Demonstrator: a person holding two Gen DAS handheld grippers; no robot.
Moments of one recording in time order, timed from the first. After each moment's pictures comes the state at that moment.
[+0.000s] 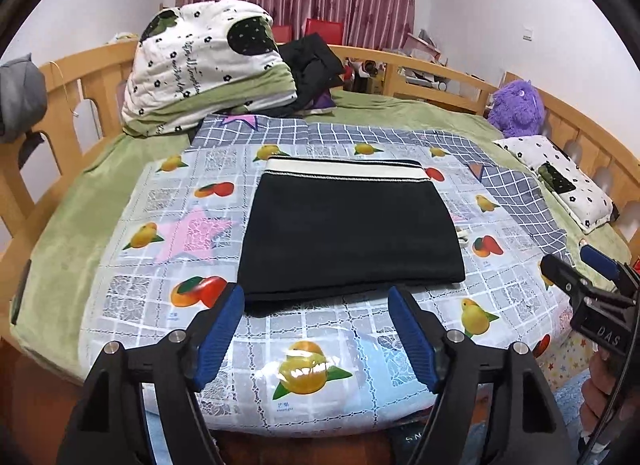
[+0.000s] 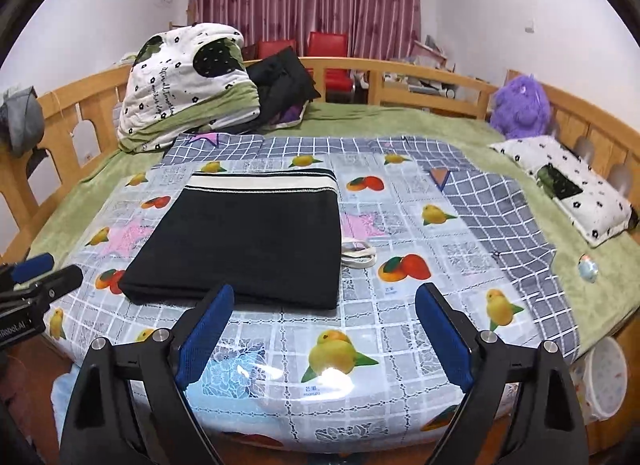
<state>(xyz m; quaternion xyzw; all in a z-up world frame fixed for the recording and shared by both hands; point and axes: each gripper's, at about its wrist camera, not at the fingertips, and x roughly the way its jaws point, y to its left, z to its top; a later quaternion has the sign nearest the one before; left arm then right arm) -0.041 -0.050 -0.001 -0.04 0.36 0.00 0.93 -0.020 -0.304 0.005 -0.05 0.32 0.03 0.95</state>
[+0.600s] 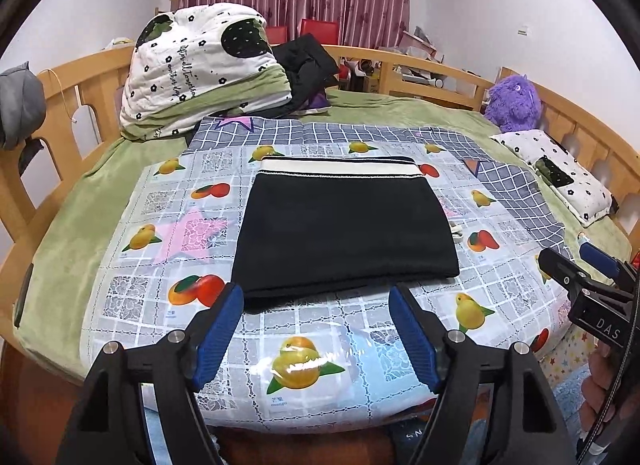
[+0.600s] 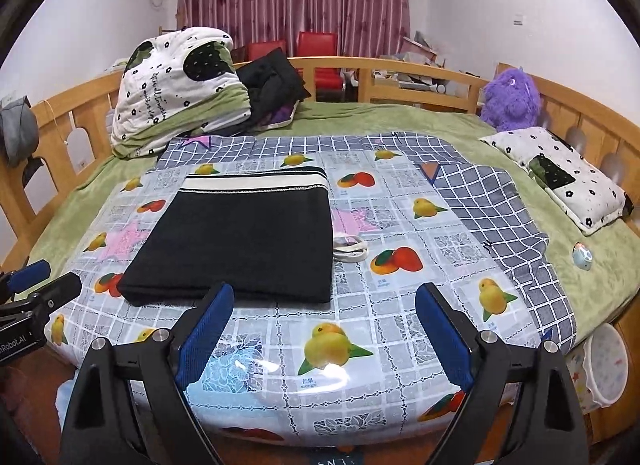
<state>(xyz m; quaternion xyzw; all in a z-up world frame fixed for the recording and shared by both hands) -0.047 -0.064 -0.001 -0.03 0.36 0.00 0.93 -0.025 -0.314 0.004 -0.03 0.32 0.01 0.95</state>
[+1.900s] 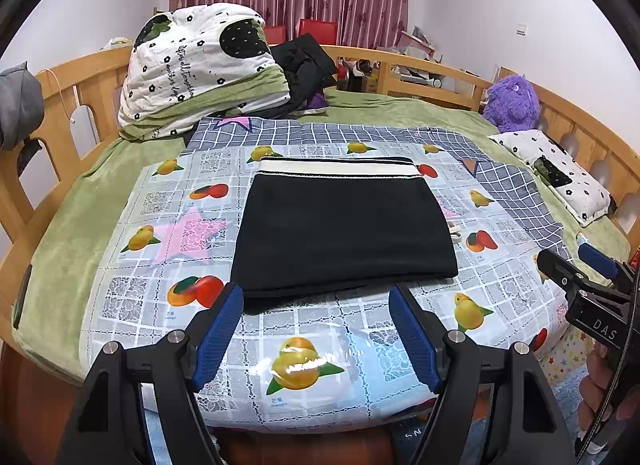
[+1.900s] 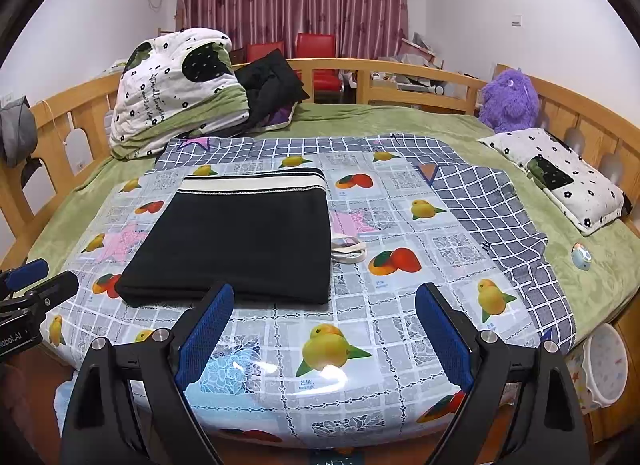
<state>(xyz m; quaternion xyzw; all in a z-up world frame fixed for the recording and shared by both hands) -0.045 -0.063 -0.003 -0.03 0.36 0.00 0.93 -0.024 -0.311 0.004 -0.02 0.32 0.01 0.95</state>
